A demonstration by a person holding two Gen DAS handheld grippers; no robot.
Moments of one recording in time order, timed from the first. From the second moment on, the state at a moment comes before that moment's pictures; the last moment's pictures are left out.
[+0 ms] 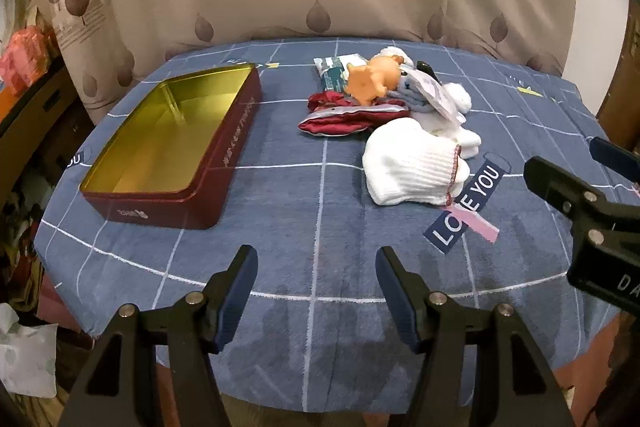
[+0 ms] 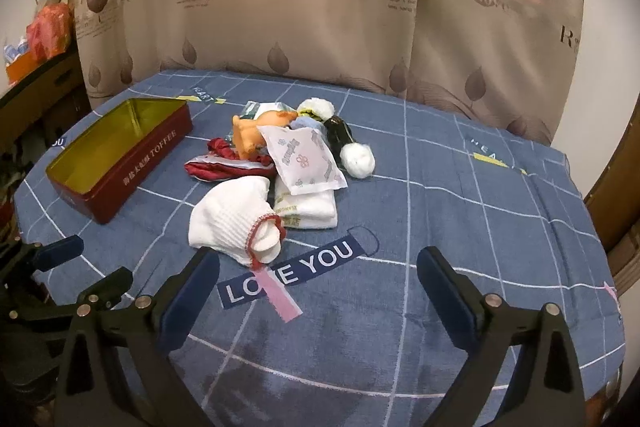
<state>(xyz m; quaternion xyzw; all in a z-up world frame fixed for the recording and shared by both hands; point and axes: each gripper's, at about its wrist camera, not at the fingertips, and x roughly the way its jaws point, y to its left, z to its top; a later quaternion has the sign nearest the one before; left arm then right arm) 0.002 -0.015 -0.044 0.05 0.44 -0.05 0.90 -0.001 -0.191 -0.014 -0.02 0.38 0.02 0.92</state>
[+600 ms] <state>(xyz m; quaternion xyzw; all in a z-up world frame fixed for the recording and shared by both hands) 0.012 -0.030 -0.051 0.07 0.45 -0.06 0.89 0.000 -0.207 -0.013 0.02 0.38 0.02 0.92</state>
